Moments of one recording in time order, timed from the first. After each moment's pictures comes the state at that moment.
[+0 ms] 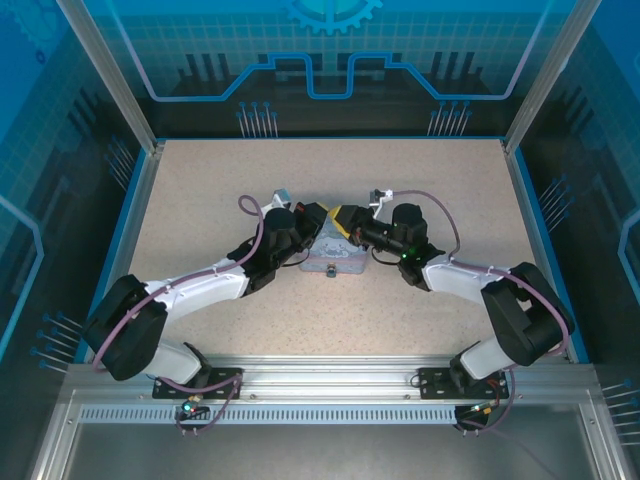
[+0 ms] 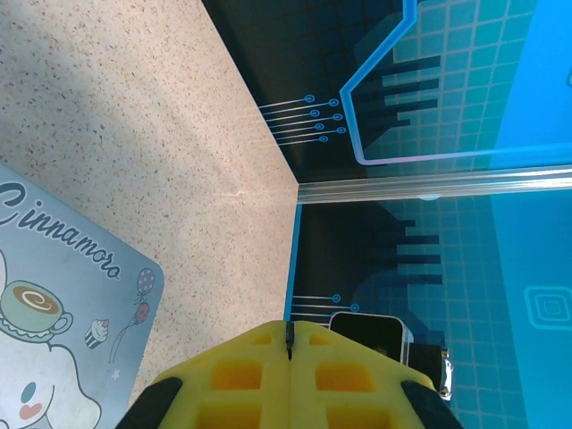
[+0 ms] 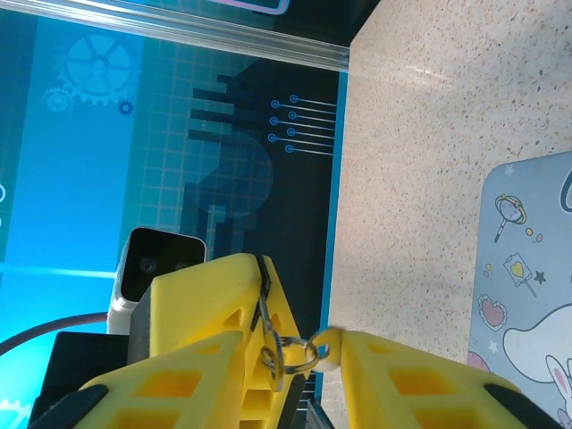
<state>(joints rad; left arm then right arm) -0.68 1.43 0.79 0.41 -0.15 -1.43 0.52 1.50 0.68 0.70 -0.47 1.31</state>
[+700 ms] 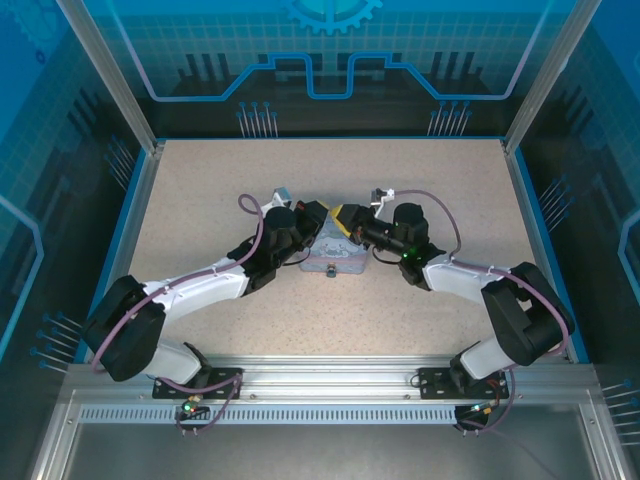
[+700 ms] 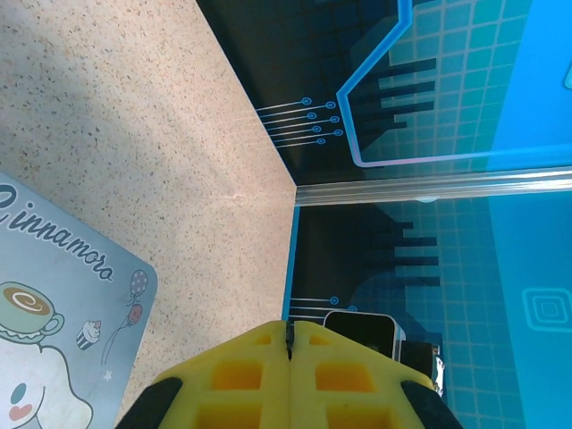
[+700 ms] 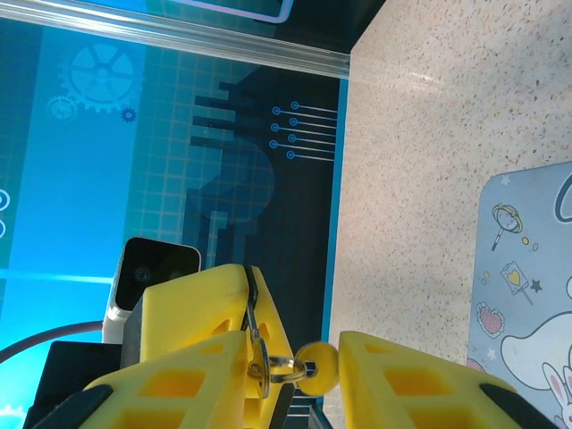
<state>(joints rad) -0.69 1.43 0.80 0.39 -0.16 -1.43 0.50 1.50 0.68 0.70 -0.47 1.32</state>
